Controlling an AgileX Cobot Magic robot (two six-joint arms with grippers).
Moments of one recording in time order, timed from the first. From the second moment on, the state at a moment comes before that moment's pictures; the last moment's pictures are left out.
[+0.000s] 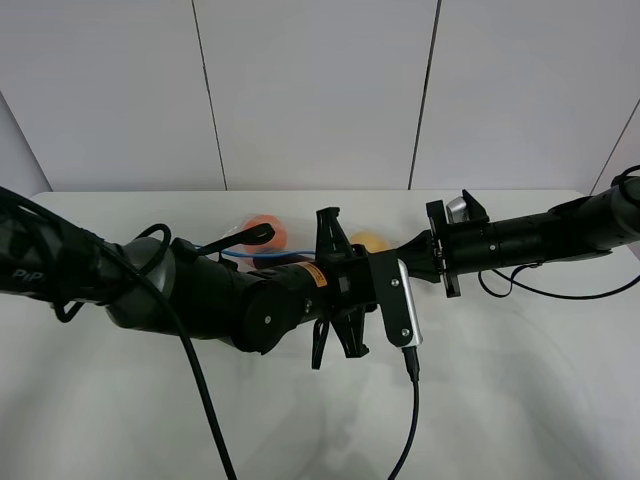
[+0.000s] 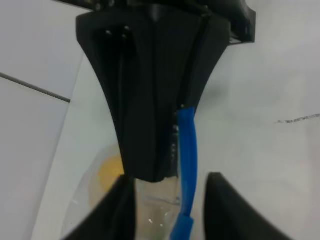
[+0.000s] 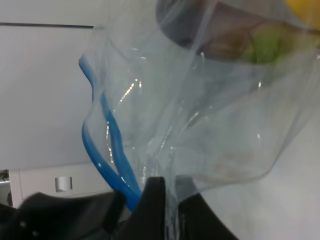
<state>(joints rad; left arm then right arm) -0.91 1.93 -0.97 -0.37 -0.54 1.22 -0.01 2.11 -1.07 1.46 1.20 -0.97</state>
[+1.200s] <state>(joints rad) -0.85 1.91 -0.94 -0.35 -0.54 1.29 -0.01 2.11 -1.07 1.49 1.20 -0.97</state>
